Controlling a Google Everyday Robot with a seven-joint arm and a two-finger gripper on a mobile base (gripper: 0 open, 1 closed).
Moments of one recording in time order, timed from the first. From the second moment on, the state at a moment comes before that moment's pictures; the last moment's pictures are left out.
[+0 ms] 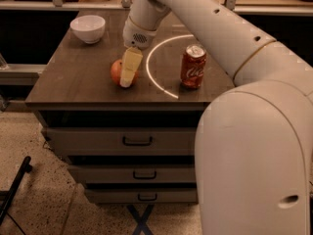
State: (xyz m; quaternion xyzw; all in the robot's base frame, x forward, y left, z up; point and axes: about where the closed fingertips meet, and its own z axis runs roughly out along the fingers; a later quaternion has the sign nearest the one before) arm 0.674 0.075 0.861 -0.70 0.68 0.13 0.18
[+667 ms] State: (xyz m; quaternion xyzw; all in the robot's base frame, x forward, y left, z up) arm 0.661 0.088 0.857 -0.71 0.68 0.13 0.17
